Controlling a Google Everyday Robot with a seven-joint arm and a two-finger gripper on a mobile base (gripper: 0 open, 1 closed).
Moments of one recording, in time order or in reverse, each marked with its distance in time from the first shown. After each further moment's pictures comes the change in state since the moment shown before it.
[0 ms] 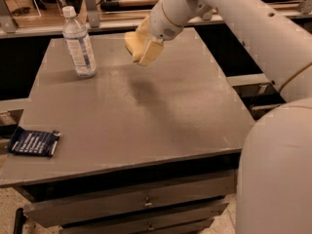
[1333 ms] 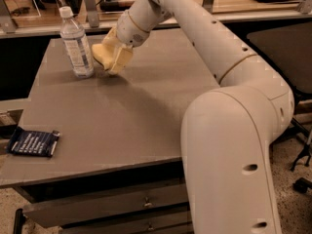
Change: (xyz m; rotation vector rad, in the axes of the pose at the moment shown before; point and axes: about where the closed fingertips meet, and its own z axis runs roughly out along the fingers) arm -0.064 0.007 0.086 -0.223 -0.168 -0.103
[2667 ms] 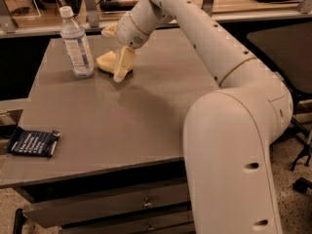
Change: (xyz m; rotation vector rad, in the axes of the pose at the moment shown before) arm -0.002 0.001 0.007 -0.005 -0.057 -0.008
